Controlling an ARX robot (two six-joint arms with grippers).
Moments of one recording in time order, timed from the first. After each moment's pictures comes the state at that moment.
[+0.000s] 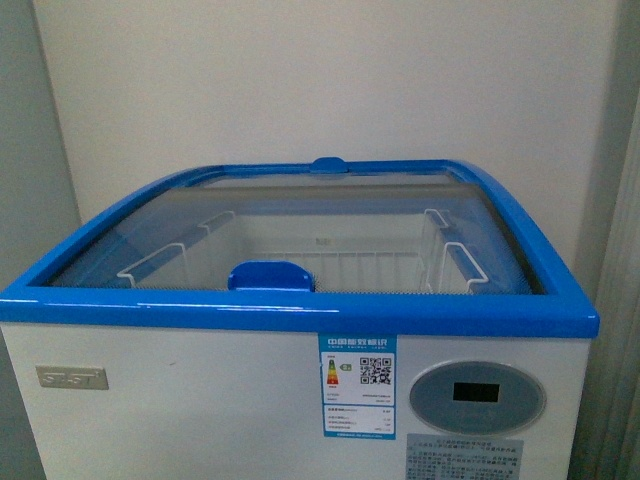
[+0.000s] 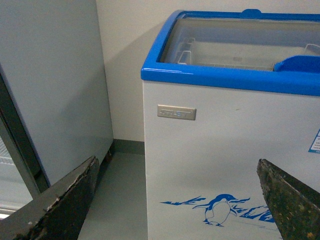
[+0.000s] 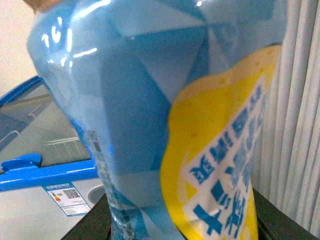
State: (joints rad) left arm 0.00 0.00 0.01 0.00 0.00 0.00; right arm 0.11 0.36 0.50 -0.14 0.25 0.24
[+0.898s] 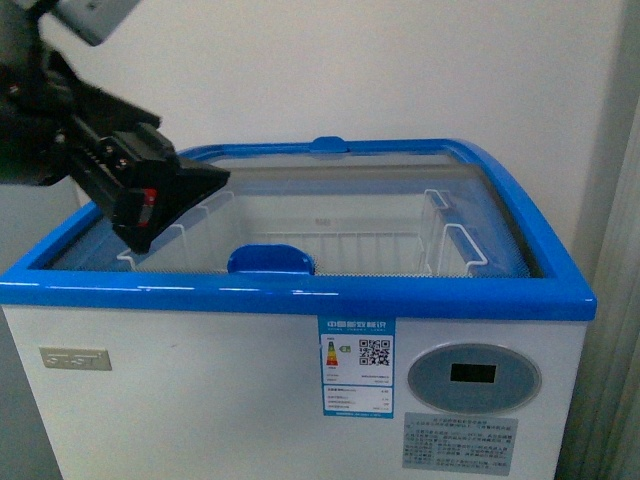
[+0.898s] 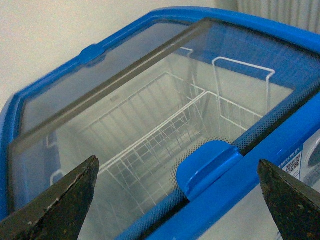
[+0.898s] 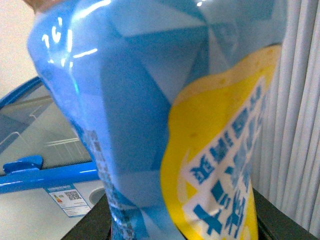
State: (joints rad) left arm -0.18 1.52 1.01 0.34 0.50 0.56; right arm 0.11 0.36 0.50 -0.14 0.25 0.24
